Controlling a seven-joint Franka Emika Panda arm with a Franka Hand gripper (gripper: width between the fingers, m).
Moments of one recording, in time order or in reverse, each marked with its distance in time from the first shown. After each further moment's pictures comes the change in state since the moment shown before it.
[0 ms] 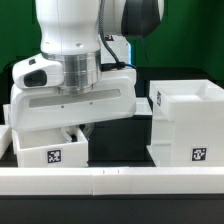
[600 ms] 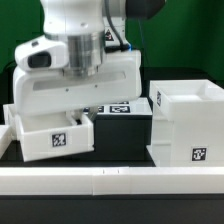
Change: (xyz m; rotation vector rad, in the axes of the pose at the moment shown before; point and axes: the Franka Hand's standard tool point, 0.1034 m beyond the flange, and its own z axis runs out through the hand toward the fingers) arm 0.002 -0.013 -0.040 0.012 -0.002 -0.063
